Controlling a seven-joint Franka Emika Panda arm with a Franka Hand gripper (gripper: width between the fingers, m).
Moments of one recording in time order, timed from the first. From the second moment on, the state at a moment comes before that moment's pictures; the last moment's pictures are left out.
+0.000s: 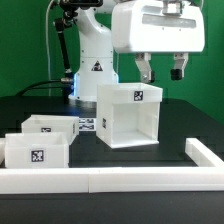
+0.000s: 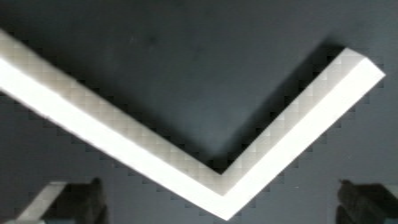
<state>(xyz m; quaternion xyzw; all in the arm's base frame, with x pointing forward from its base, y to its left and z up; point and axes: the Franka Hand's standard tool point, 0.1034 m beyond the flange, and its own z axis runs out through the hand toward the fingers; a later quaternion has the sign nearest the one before) 0.563 0.073 0.149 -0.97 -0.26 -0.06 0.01</state>
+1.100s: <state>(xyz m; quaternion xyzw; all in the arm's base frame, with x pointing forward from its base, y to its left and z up) 0.486 0.070 0.147 -0.99 -0.12 -0.05 0.02</state>
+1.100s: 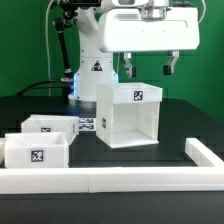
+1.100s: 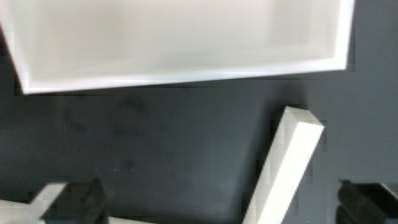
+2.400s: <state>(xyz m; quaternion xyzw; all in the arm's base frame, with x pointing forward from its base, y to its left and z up) 0.392 0.095 0.102 -0.99 -0.12 -0.05 0.03</state>
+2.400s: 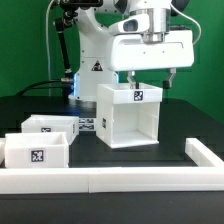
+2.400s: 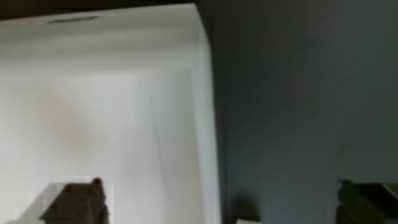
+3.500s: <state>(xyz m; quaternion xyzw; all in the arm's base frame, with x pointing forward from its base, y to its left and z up) 0.392 0.095 0.097 -0.99 -0.11 -0.05 0.03</state>
